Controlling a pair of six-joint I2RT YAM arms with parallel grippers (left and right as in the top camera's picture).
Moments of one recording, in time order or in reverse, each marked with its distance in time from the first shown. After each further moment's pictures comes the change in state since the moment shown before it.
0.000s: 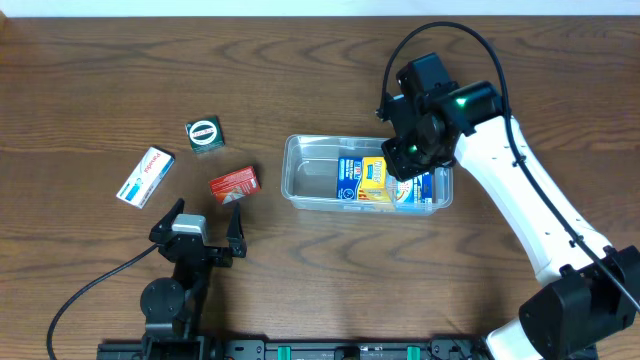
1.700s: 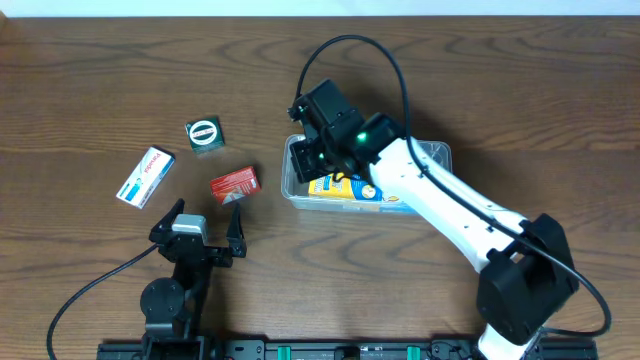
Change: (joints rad) left arm 0.000 0.000 0.000 0.000 0.000 0.000; right arm 0.303 0.167 -0.004 0.490 -0.038 0.390
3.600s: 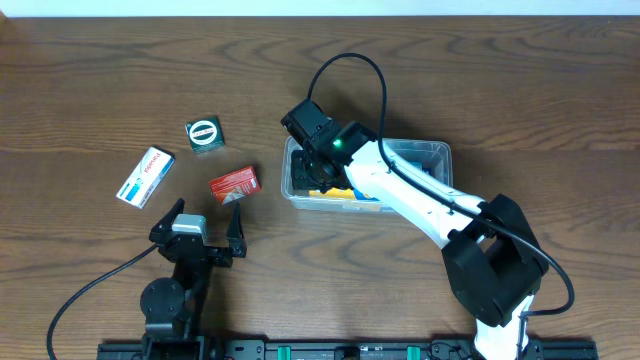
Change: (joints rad) left arm 0.000 0.000 0.000 0.000 0.000 0.000; right arm 0.035 0.121 0.000 -0.058 0.132 0.320
